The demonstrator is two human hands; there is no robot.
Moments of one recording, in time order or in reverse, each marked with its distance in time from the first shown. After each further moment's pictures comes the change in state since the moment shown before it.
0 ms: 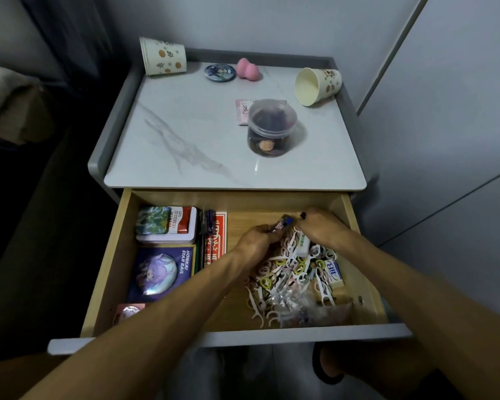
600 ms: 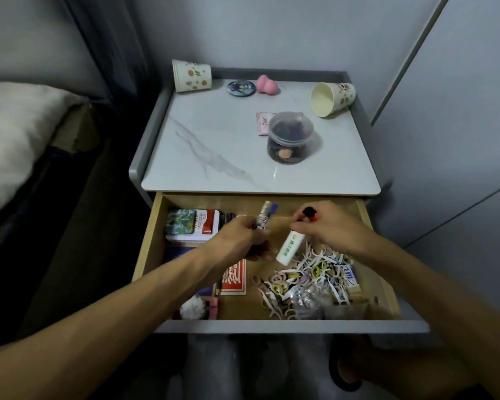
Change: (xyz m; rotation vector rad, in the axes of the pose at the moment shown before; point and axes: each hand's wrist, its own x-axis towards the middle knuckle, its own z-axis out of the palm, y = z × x) left_hand -0.077 0.028 -0.050 0.136 0.033 0.182; right_hand -0.073 -0.038 -0.026 0.406 -0.004 -0.291
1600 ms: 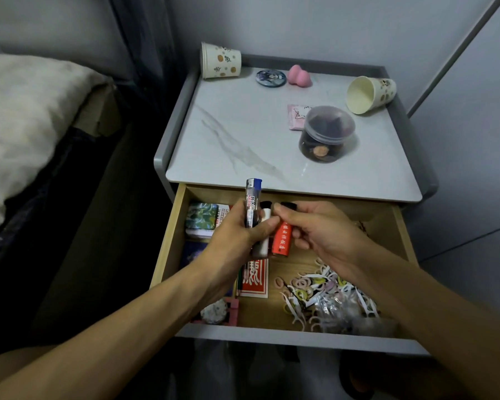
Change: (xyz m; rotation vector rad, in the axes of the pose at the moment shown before) left_hand -0.035 -0.001 -0.030 -0.396 0.134 0.131; right_hand 0.010 -0.051 0.059 0.684 -0.109 0.079
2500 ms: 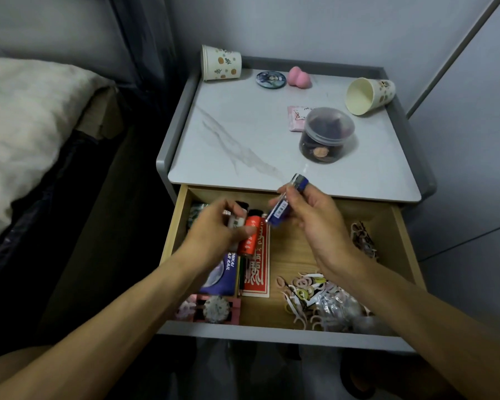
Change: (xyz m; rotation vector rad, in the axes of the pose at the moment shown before) left_hand 0.003 0.009 -0.026 0.301 0.172 0.009; right_hand 0.007 0.003 0.015 0.084 0.184 -0.293
